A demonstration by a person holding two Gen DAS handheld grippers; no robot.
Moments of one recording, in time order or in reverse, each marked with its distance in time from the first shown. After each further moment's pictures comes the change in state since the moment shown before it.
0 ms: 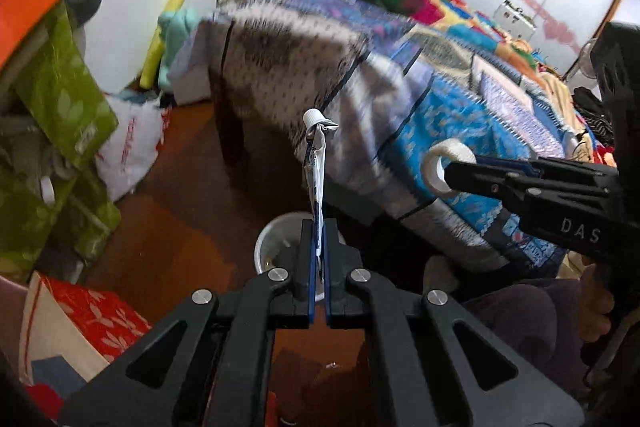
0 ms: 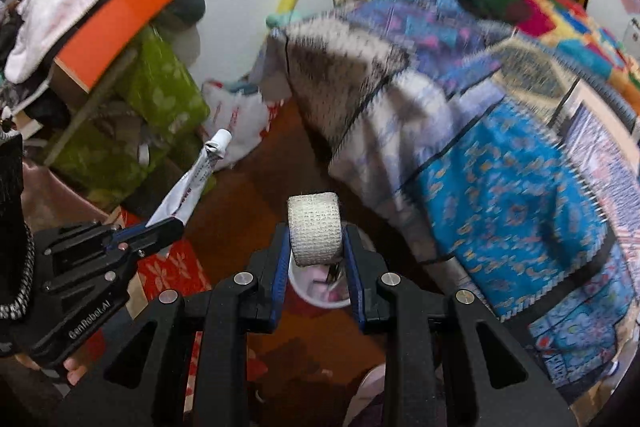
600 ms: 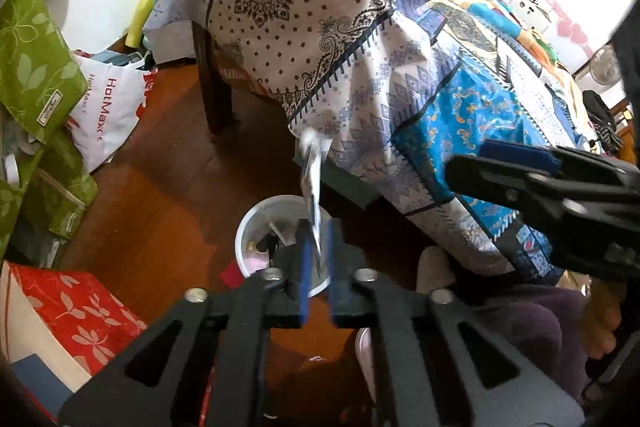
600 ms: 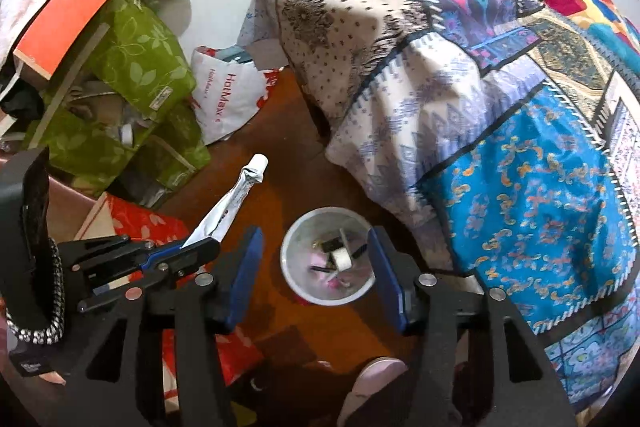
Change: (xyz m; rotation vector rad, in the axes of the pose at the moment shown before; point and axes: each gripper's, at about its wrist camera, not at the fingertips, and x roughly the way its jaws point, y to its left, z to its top) left arm 0.071 0.007 0.017 -0.067 0.122 -0.025; right arm 0.053 -0.010 0.022 -0.005 0.117 0.013
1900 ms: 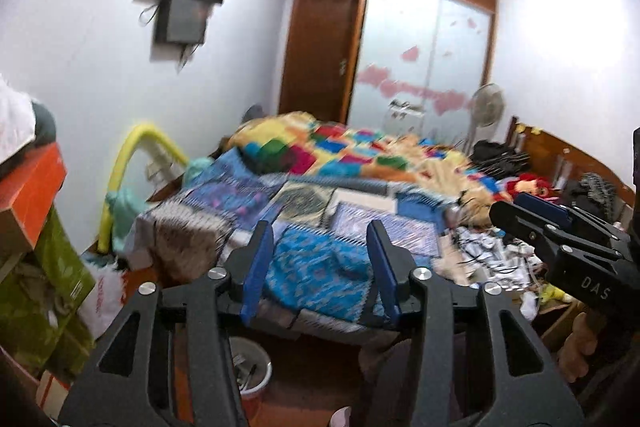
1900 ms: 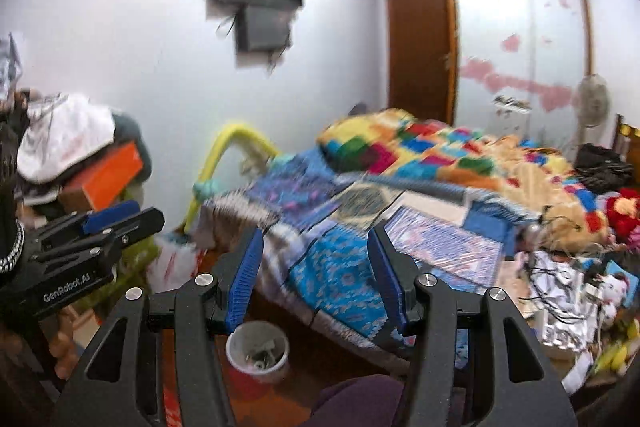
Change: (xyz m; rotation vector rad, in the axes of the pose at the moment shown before) left arm -0.312 -0.163 -0.102 0.373 -0.684 -0.211; right arm -0.319 0.035 -0.176 0.149 -0.774 -0.388
